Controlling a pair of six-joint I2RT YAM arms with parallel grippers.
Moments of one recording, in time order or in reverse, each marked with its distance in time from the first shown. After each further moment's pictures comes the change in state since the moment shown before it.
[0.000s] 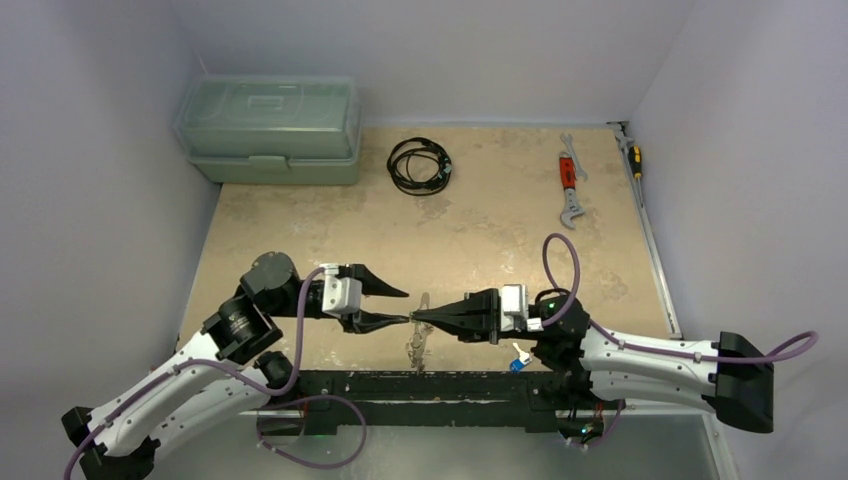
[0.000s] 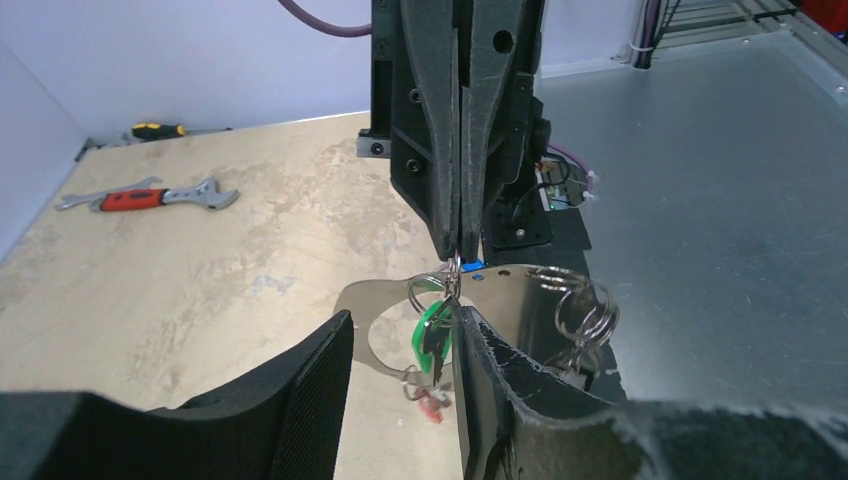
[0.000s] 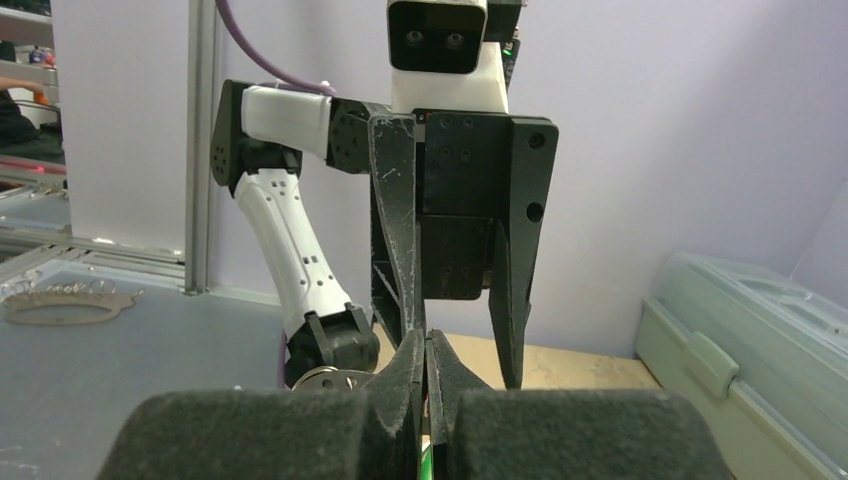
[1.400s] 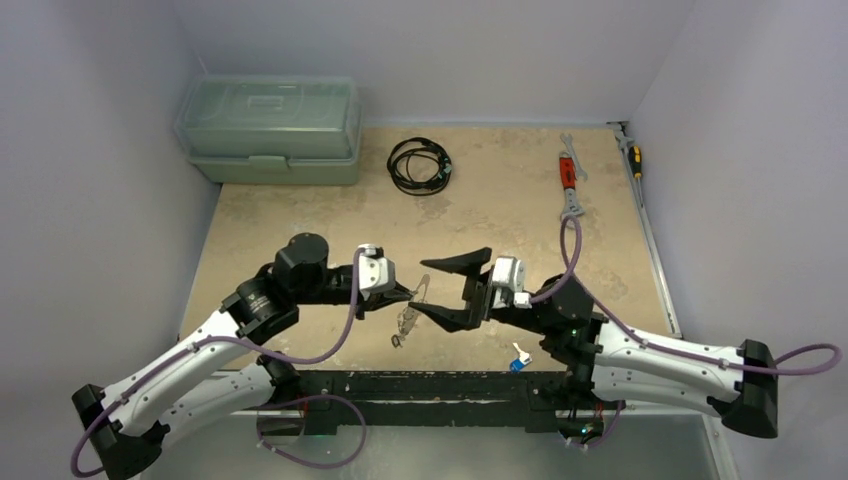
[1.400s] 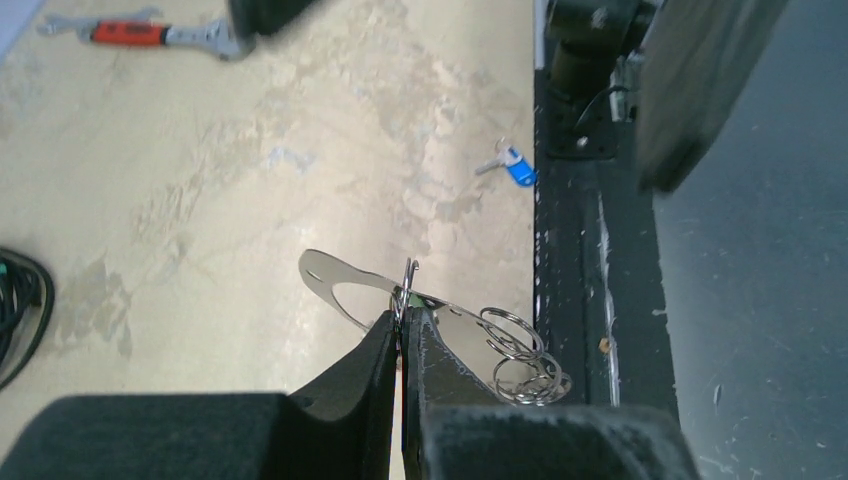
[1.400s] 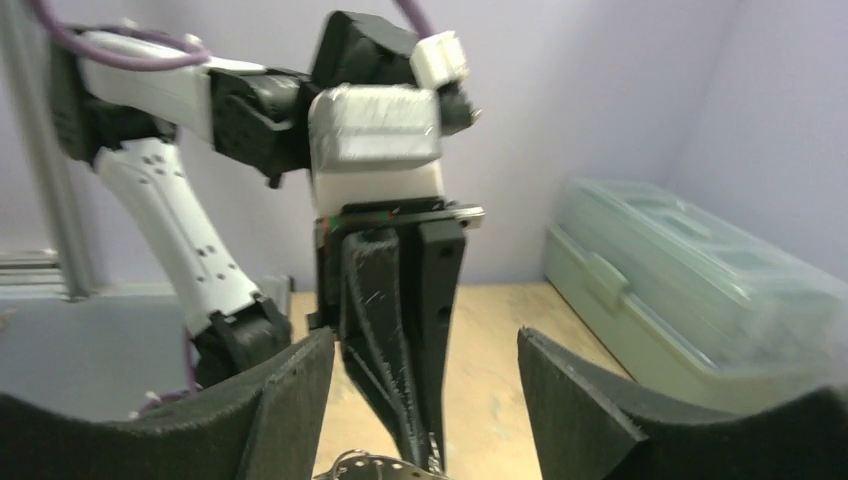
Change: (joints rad) left arm 0.020 0.156 0.076 -0.174 -0.108 0.077; right arm -0.003 -0.050 0.146 -0.322 0.195 -0.052
